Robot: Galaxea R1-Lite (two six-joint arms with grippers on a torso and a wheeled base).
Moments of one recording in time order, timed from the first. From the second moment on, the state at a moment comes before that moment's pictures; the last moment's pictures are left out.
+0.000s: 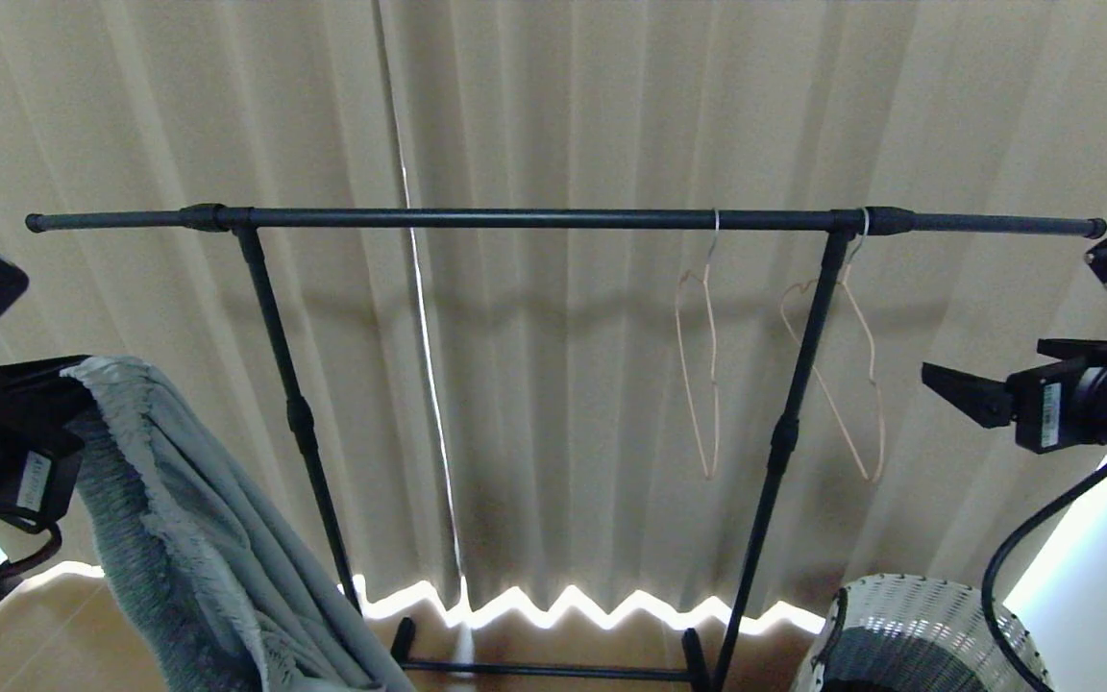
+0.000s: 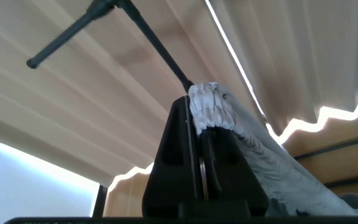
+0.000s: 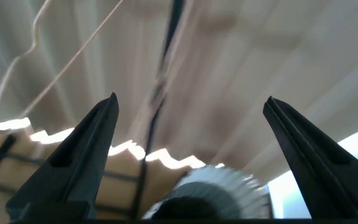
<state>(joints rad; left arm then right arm) -0.29 1.07 -0.73 -0.09 0.31 0.52 0.15 1.32 -0.74 -0.27 -0.14 -0.10</state>
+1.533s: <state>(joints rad) -0.27 1.06 -0.70 -0.10 0.31 0.52 0.19 1.85 -1.17 -0.08 -0.35 0.21</state>
